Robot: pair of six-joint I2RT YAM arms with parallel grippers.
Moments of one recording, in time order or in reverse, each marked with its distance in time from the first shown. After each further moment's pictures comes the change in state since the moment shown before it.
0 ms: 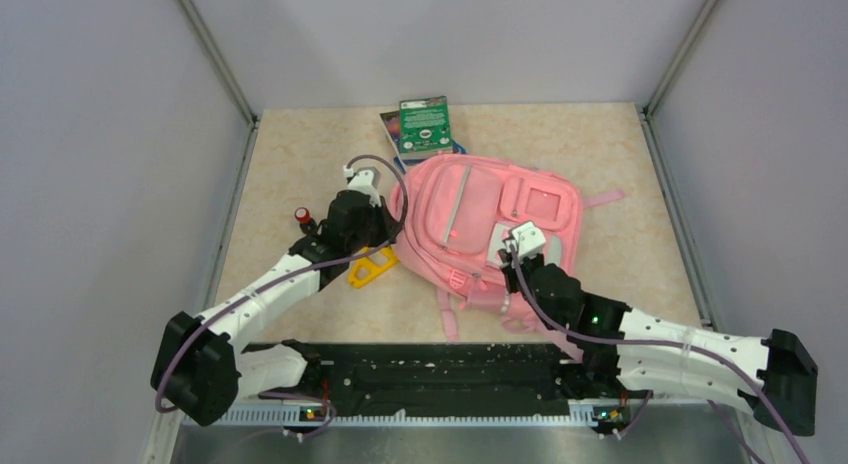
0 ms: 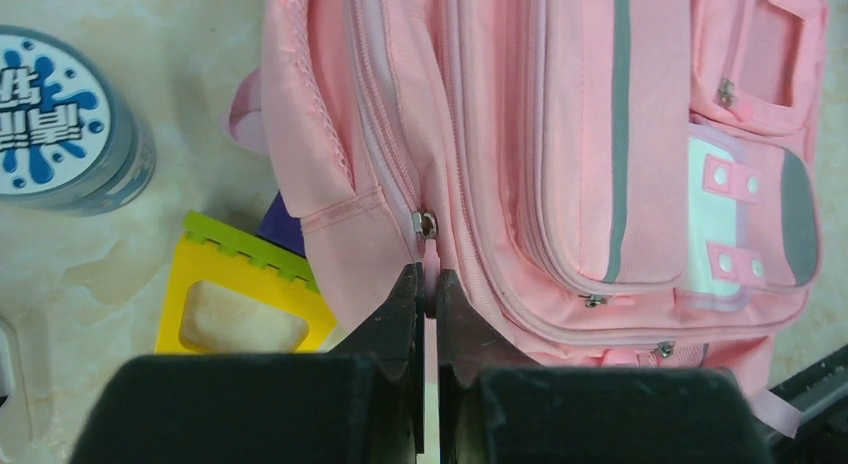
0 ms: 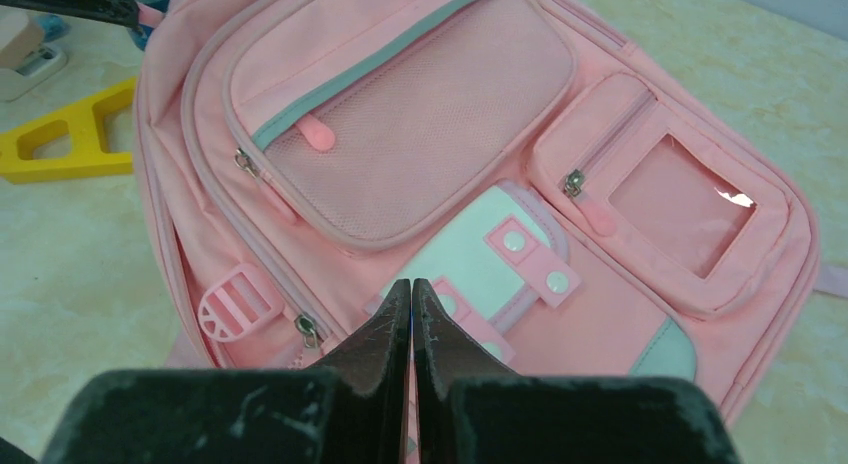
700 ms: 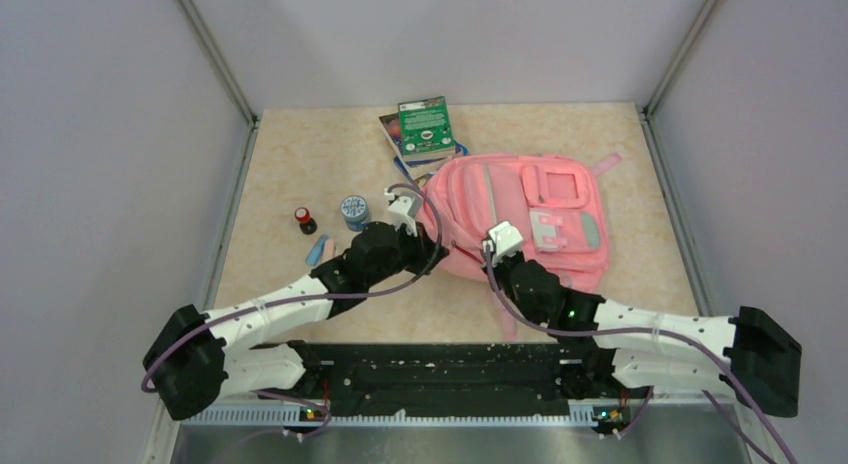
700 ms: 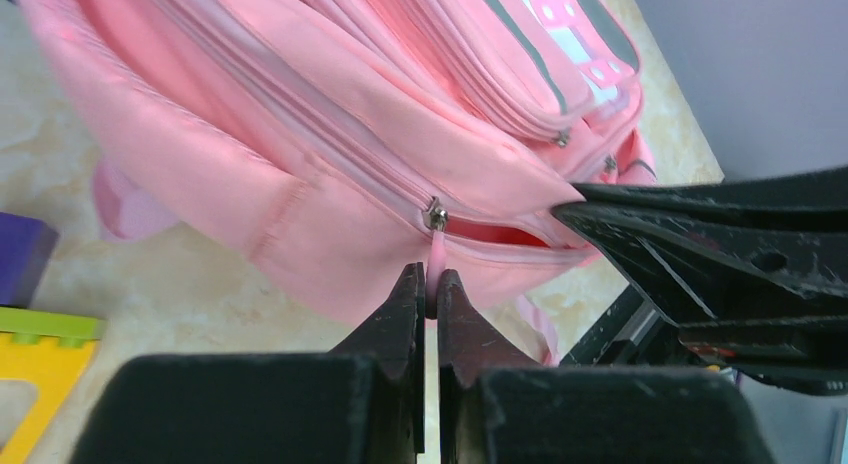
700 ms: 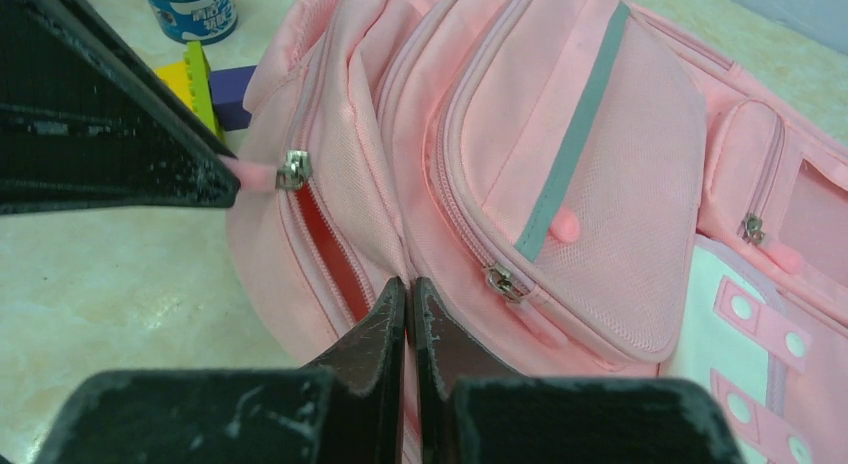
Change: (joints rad) left arm -0.291 -0.026 -0.113 0.283 0.048 -0.055; right arm 0.003 0.182 0.020 0.166 -0.046 -0.047
